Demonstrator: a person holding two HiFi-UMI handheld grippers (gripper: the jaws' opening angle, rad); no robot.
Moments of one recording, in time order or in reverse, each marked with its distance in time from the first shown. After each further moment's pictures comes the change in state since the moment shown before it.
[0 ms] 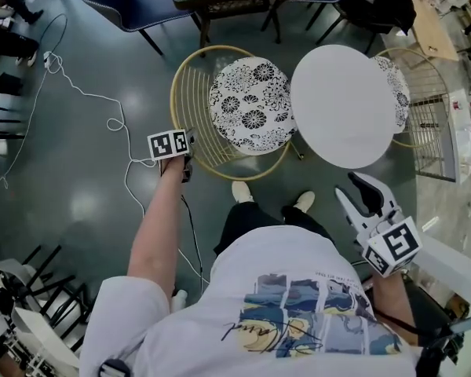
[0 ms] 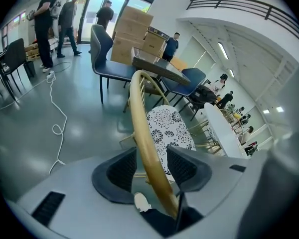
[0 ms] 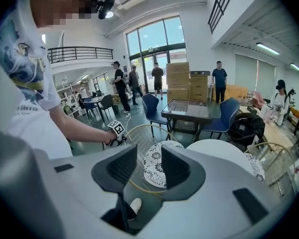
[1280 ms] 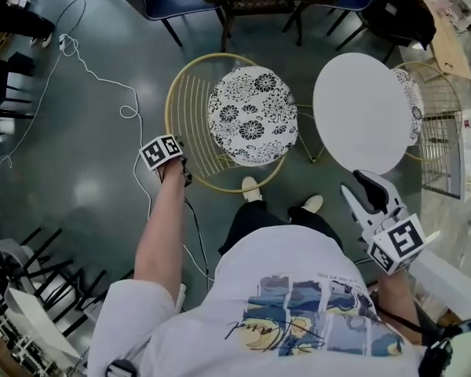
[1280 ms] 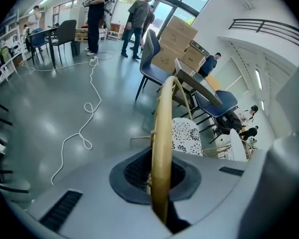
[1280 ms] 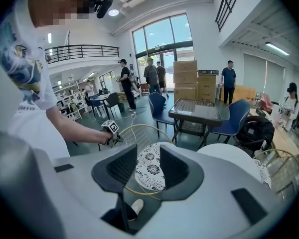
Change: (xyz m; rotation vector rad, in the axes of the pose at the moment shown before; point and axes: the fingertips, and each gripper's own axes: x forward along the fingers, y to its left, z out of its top) left arm -0.058 0.106 -0.038 -0.374 -0.090 0.179; right arm 0.033 0.028 0.015 -0.042 0.015 0.057
